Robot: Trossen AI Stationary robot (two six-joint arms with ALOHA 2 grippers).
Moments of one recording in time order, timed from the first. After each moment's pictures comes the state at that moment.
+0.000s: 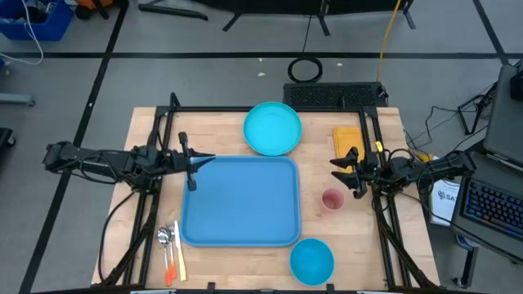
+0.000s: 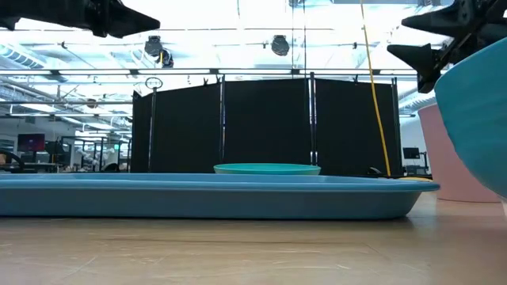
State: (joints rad) left arm -0.11 0.60 0.40 0.17 -0.31 0.36; right arm 0.21 0.14 0.01 0.37 0.31 0.32
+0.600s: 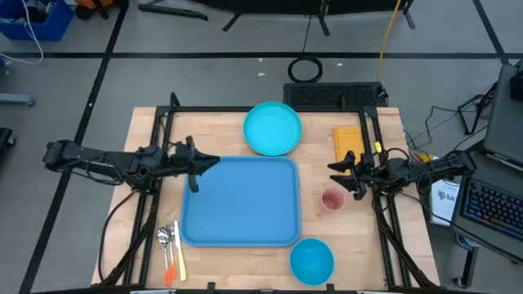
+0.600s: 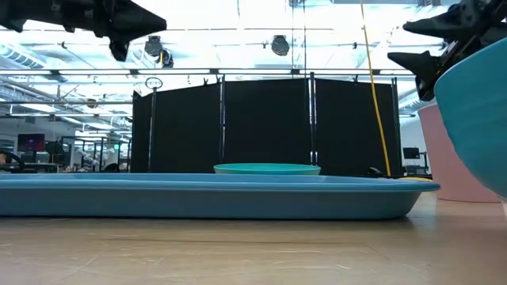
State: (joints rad) left arm -0.11 0.68 0.40 0.25 -0.28 -0.17; right arm 0.21 0.16 0.02 0.31 0.25 0.42
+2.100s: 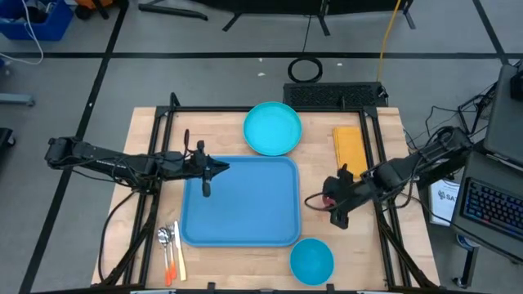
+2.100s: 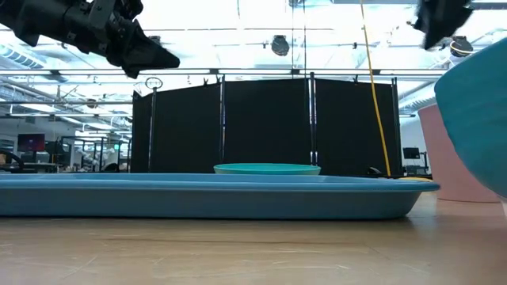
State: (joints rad) left arm -0.08 0.88 0.40 0.25 -0.26 -0.03; right arm 0.48 1.19 1.09 -0.98 0.17 0.78
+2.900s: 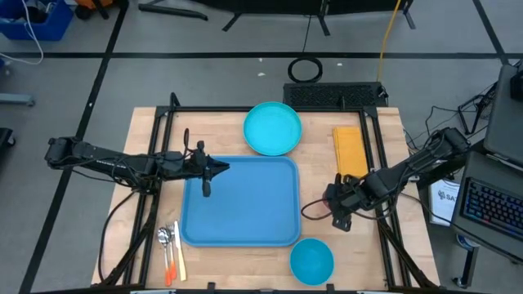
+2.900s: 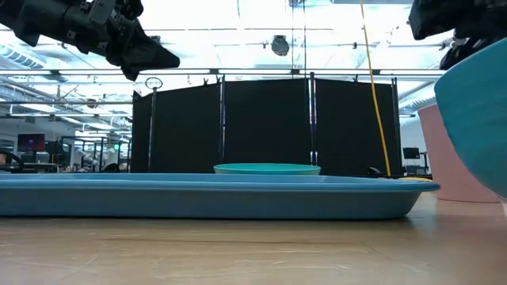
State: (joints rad) left arm -0.08 0.88 0.40 0.25 -0.26 -0.09; right arm 0.49 1.24 0.92 -1.03 0.08 0.85
